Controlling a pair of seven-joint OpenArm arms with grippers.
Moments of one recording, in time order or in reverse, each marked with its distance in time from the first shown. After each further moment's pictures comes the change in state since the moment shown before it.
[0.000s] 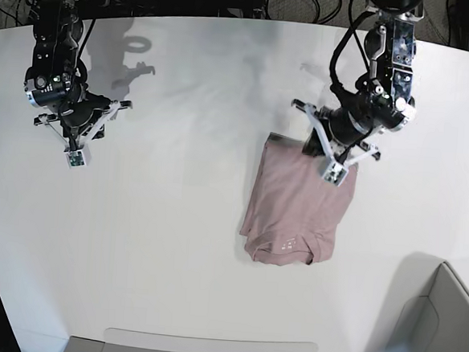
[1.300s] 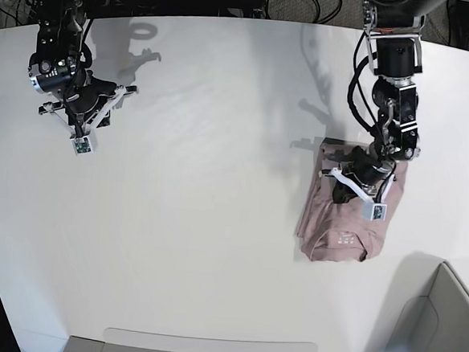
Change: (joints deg) left arm -15.6 -1.7 -9.6 -41.9 -0.2 0.0 -26.6; right arm -4.9 -0.2 -0.4 4.6 0.1 0.0 0.2
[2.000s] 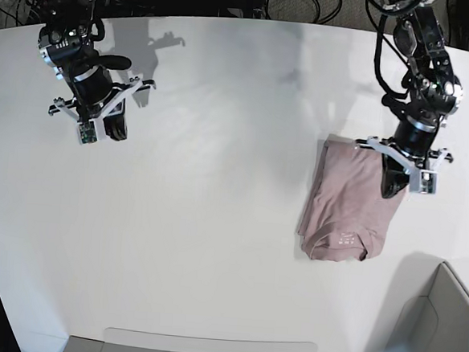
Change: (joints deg) left arm 21.2 3.6 -12.1 46.9 1.4 0.7 8.5; right arm -9.3 -2.7 -0.2 8.5 -0.1 0.0 19.7
